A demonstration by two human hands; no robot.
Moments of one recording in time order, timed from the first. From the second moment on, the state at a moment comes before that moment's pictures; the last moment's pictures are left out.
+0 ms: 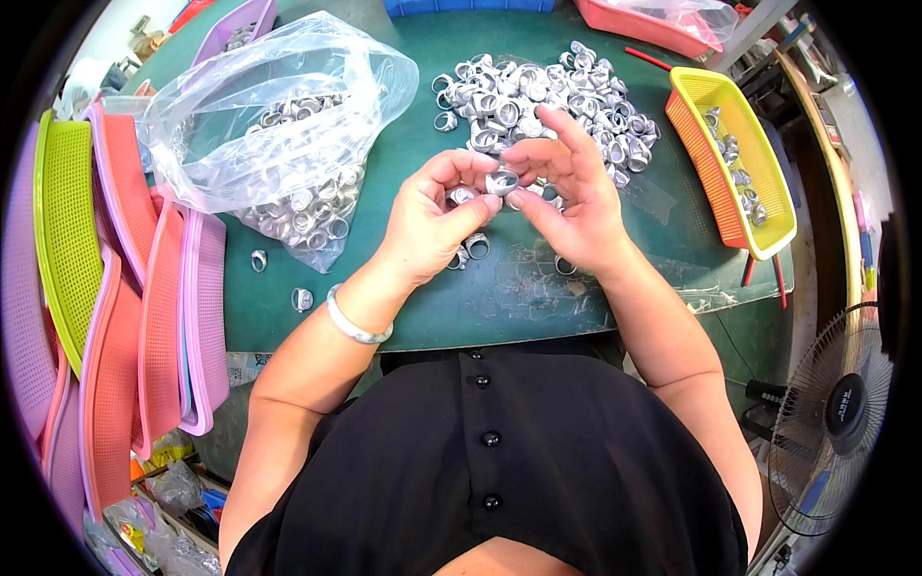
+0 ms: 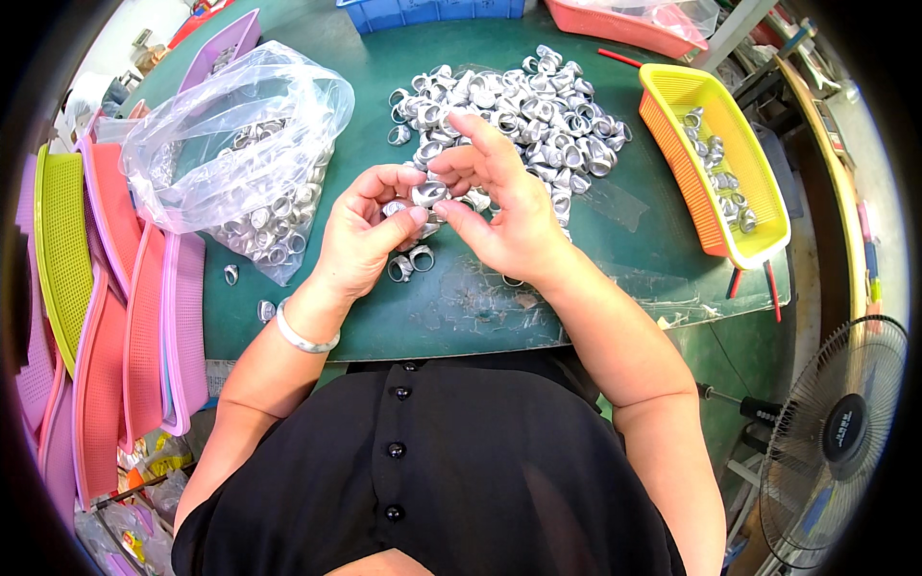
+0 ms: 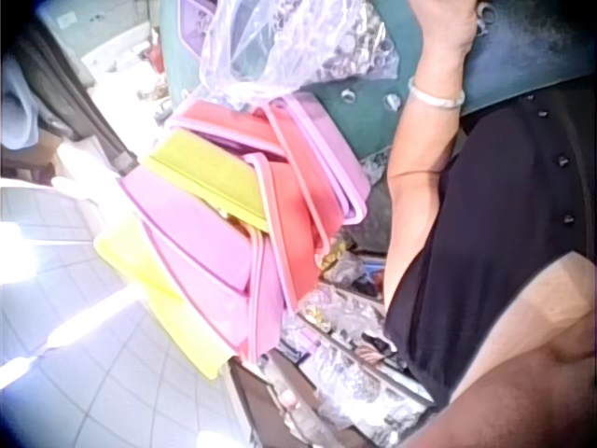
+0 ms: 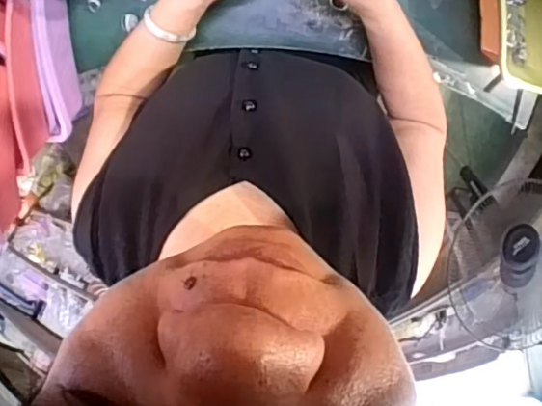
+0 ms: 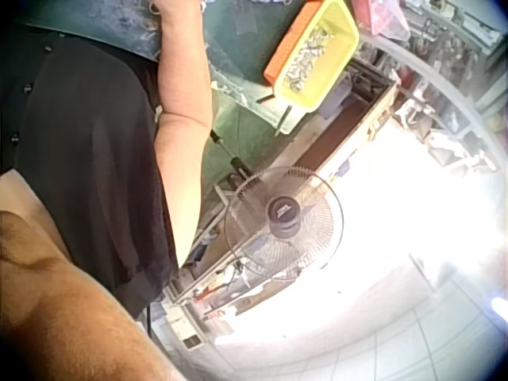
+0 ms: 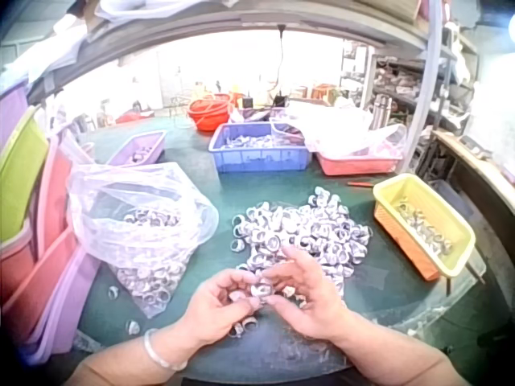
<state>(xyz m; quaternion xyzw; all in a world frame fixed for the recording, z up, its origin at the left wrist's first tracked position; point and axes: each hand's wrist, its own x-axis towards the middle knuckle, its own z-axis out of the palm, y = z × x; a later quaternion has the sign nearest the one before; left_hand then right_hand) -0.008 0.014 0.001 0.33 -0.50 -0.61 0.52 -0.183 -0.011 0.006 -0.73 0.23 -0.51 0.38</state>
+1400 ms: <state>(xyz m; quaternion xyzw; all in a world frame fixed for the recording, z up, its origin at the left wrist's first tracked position) -0.001 0.010 0.009 0.43 -0.42 -0.63 0.49 -0.182 -0.007 0.014 -0.81 0.30 -0.43 0.26</state>
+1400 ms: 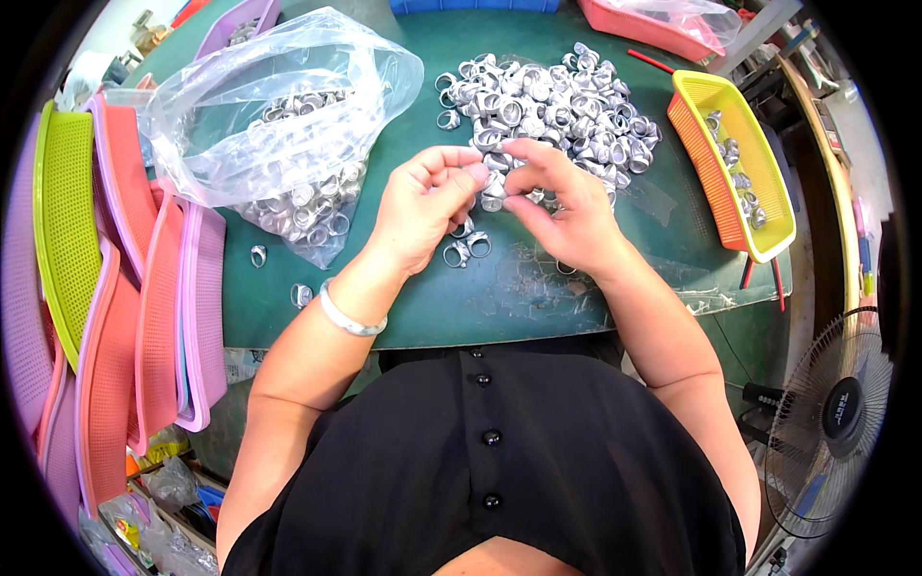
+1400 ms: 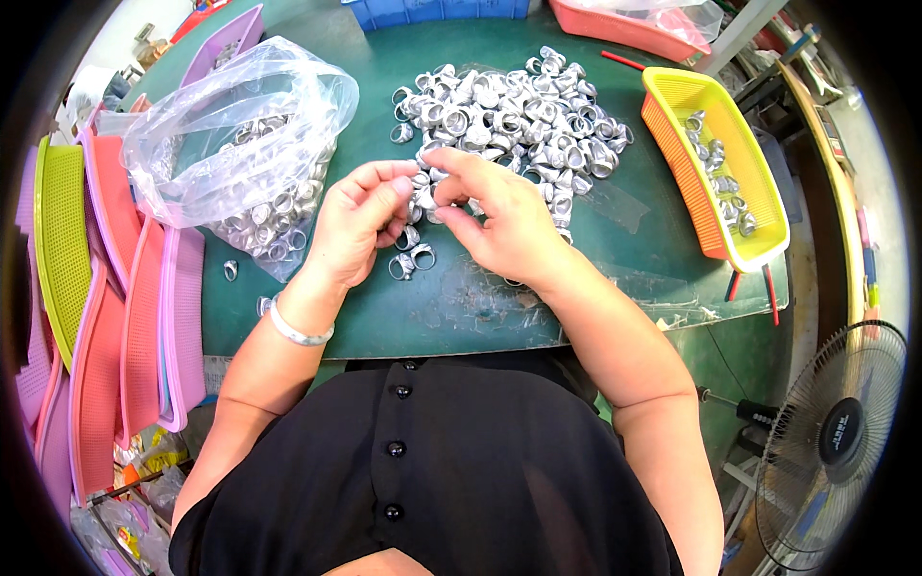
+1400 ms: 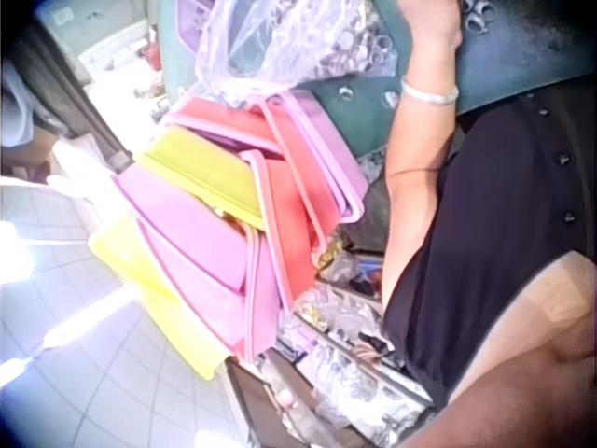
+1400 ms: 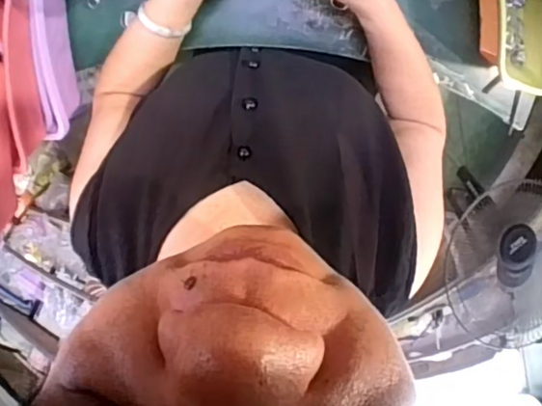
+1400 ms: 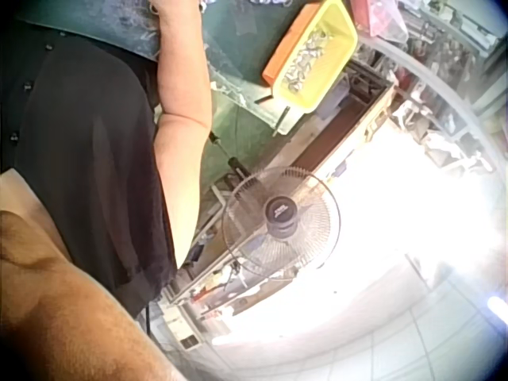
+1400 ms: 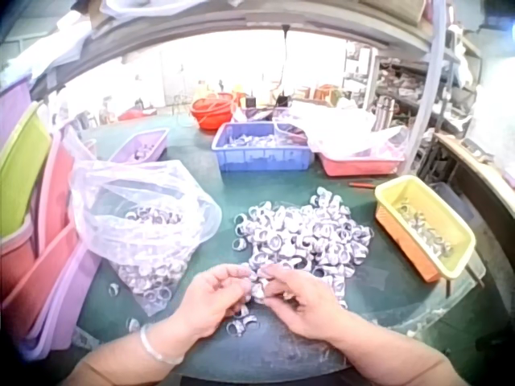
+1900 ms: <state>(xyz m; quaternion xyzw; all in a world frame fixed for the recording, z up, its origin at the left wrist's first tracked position) -0.007 0.014 0.005 0.41 -0.70 -0.27 0.52 -0.179 -0.010 0.005 -0.77 0.25 -0.48 0.34</state>
